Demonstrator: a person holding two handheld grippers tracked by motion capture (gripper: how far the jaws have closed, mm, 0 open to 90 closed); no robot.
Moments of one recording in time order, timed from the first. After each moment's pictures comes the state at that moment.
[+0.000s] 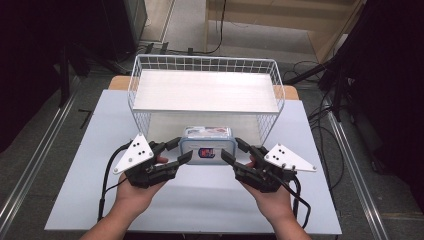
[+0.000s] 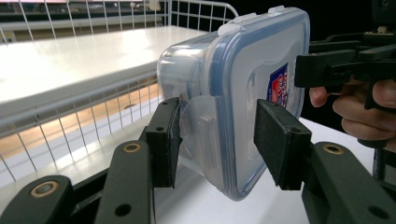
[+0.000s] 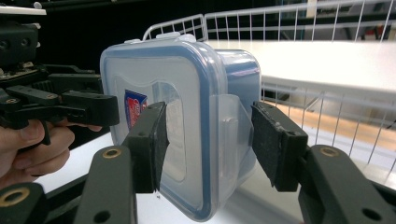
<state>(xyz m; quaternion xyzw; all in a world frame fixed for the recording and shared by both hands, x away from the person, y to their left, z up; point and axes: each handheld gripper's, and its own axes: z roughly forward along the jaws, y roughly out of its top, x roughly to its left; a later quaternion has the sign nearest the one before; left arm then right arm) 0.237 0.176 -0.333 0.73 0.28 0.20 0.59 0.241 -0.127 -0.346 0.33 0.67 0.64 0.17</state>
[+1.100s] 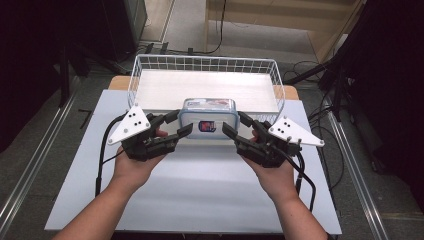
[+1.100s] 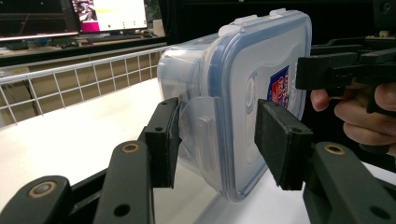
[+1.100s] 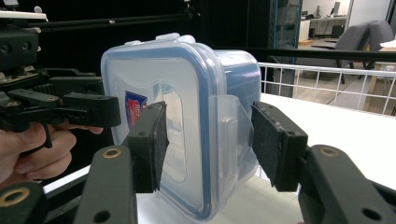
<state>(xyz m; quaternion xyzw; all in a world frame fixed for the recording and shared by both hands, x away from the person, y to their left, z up) 0.276 0.176 -0.290 0.72 0.26 0.23 0.60 0.275 -0.125 -0.301 0.31 0.66 0.65 0.20</state>
